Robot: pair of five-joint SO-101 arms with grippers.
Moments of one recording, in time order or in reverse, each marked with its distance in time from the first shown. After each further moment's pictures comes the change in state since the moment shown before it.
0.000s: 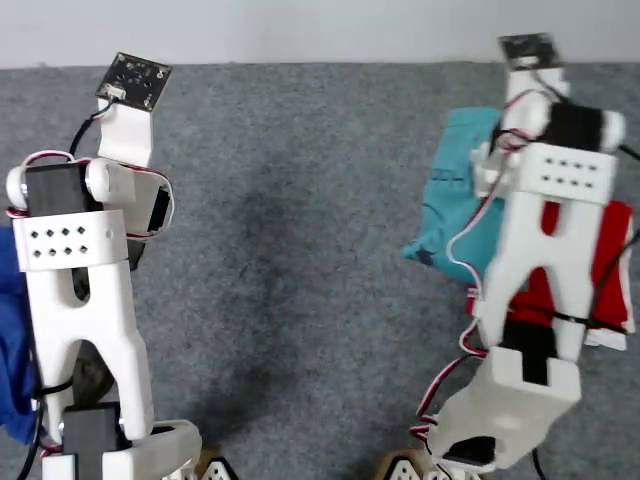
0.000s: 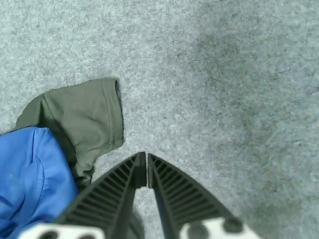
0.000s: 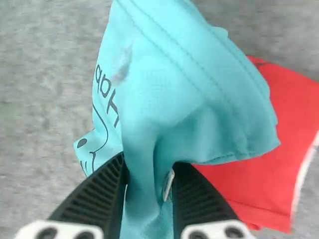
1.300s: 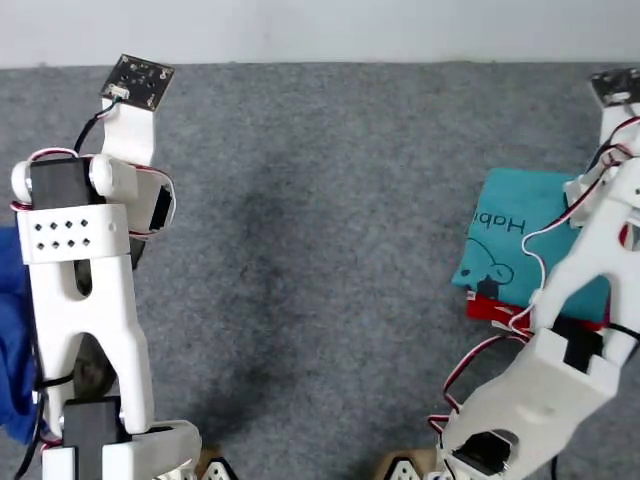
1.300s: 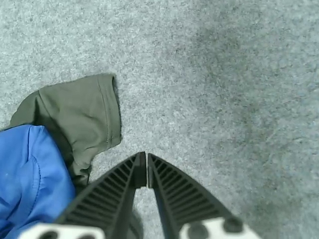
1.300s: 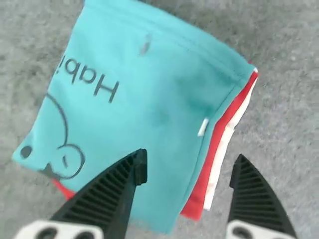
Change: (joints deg) left arm -0.1 1.7 0.0 0.0 0.0; right arm 17.4 8.2 -2.6 -3.7 19.2
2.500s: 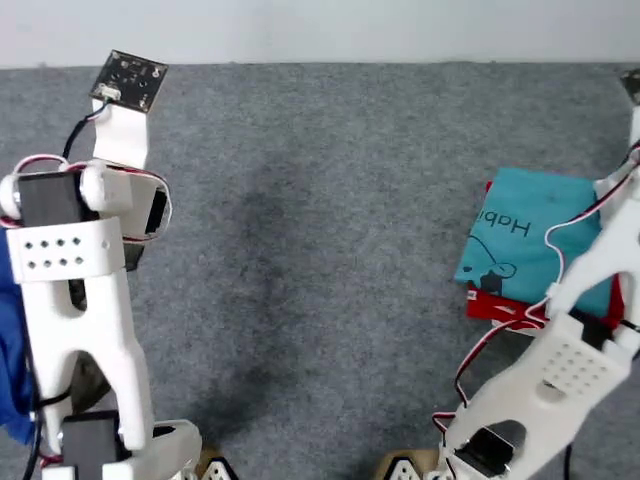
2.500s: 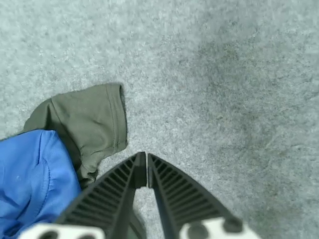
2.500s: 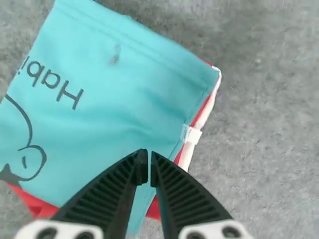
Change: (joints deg) left arm 0.0 -4.4 0.0 0.0 0.0; right arm 4.7 10.3 -17.5 3.7 4.7
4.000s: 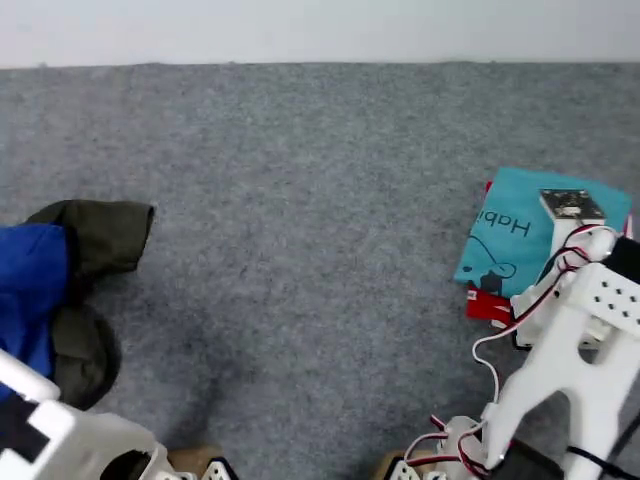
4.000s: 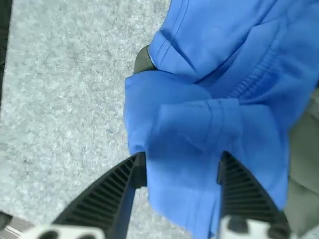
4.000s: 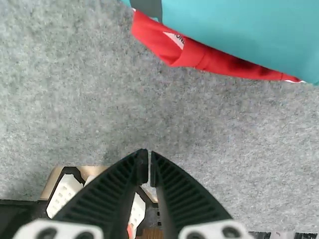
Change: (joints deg) left arm -54.9 18.5 0.1 -14.9 -27.5; right arm -3.1 -55.4 77.5 0.1 -7.6
